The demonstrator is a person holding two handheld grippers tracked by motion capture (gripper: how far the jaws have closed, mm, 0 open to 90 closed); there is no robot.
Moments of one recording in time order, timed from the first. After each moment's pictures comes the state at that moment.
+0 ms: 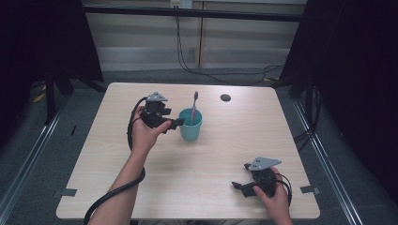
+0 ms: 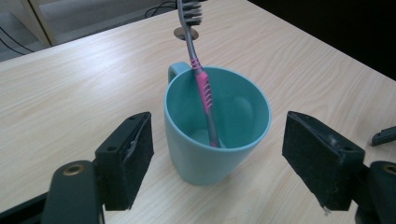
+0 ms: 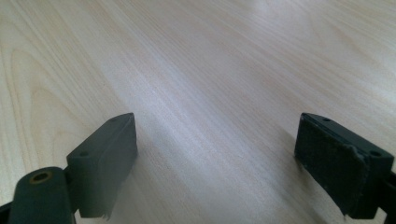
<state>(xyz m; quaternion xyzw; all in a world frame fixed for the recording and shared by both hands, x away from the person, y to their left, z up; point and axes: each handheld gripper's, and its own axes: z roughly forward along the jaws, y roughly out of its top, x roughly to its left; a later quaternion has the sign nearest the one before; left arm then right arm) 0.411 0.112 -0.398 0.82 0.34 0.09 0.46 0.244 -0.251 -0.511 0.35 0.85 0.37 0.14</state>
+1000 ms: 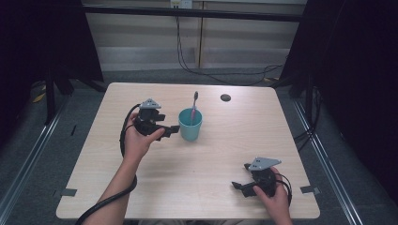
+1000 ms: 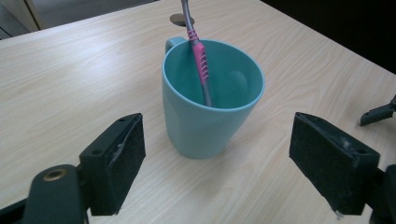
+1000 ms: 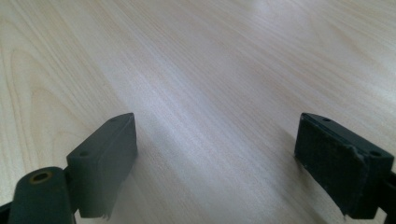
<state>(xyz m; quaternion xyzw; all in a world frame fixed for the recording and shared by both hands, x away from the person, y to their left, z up) 0.395 0.131 -0.408 0.82 0.34 0.08 0.46 0.244 -0.251 -0.511 0.35 0.85 0.37 0.14</state>
